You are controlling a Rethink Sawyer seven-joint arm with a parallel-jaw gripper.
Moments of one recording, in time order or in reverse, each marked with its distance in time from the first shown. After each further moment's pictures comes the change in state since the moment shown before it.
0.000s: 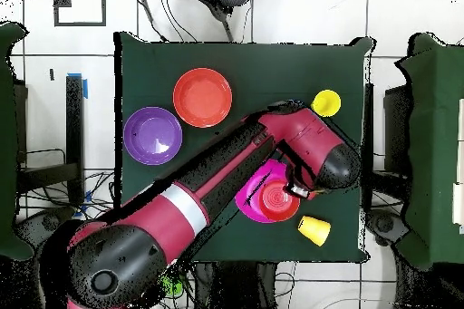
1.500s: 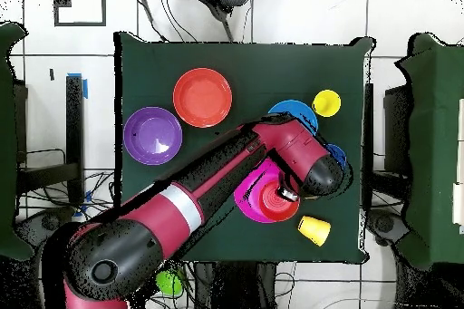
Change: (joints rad) arm 0.032 0.052 0.042 0.050 0.072 0.111 0.000
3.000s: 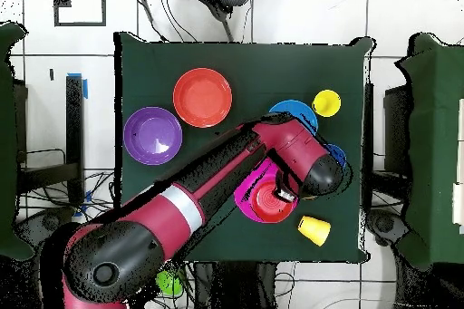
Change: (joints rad) arm 0.000 -0.012 0.015 0.000 -0.007 -0.040 0.000
